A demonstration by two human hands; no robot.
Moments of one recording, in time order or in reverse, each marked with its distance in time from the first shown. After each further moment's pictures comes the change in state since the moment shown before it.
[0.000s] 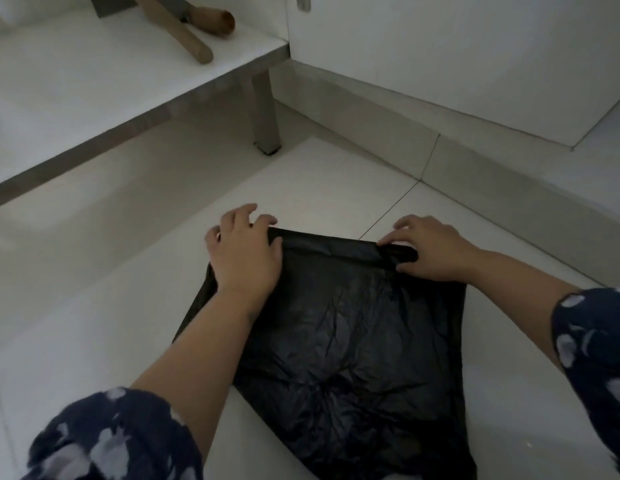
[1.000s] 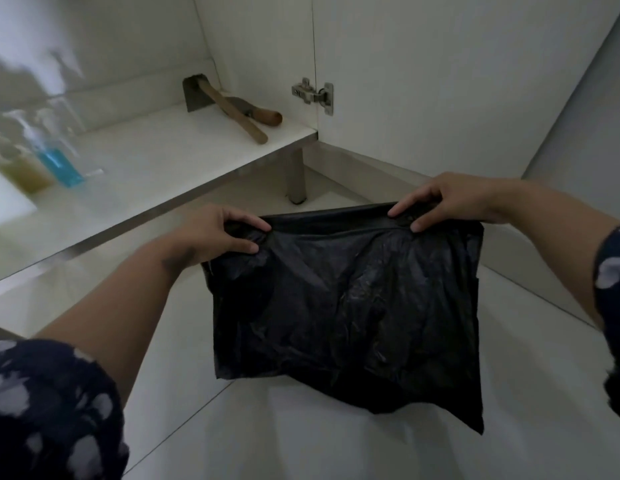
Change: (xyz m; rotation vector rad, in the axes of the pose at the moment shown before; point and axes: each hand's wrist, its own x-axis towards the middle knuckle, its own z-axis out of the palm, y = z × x) left_hand -0.004 -0.057 -0.176 -0.614 -0.411 0.073; right_hand -0.087 -0.060 -0.171 0.539 -0.076 -0.049
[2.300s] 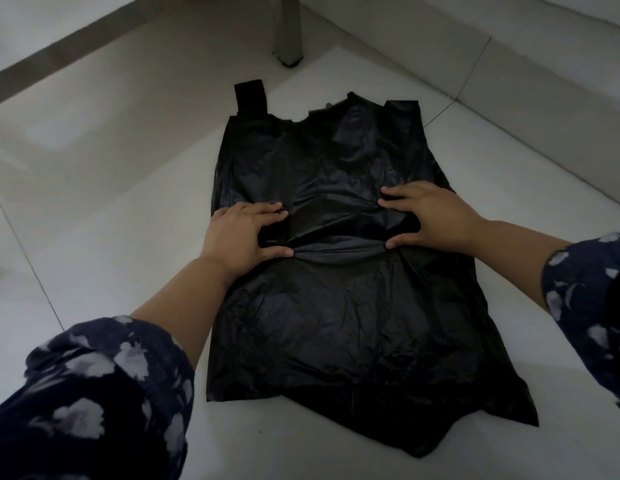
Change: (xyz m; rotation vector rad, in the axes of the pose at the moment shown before) left_hand 0.015 -0.152 0.156 0.658 -0.020 0.147; right_hand 0.073 0.140 0.178 -0.563 0.047 -0.185
